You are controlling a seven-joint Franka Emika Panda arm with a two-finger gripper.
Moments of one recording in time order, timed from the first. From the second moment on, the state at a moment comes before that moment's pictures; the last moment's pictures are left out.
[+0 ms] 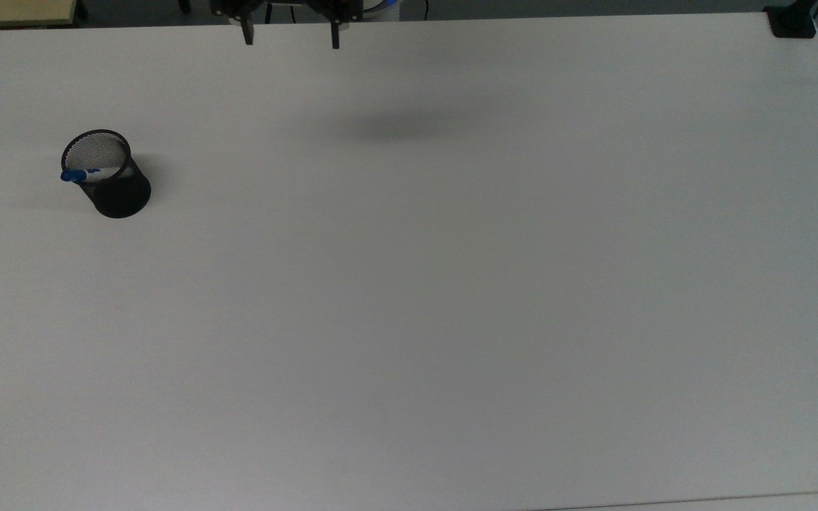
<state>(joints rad) 0.06 -0.01 -0.08 -1.67 -0.05 1.65 -0.02</state>
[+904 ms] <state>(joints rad) -0.25 0.20 -0.09 -1.67 -0.05 1.99 -0.25</state>
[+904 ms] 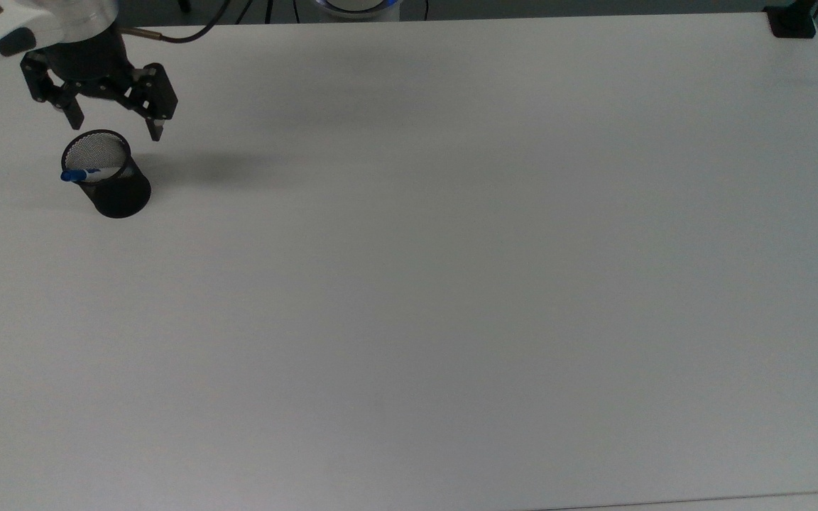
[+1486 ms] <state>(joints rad) -0.34 0.32 -0.09 -1.67 -0.08 2.15 -0.27</state>
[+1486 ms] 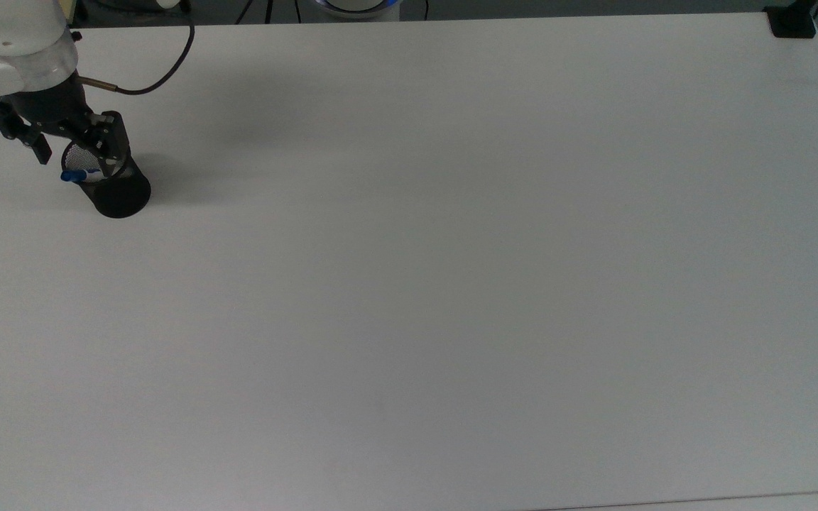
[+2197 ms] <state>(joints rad) -0.35 0.36 -0.09 -1.68 -0.08 2.22 -0.30</state>
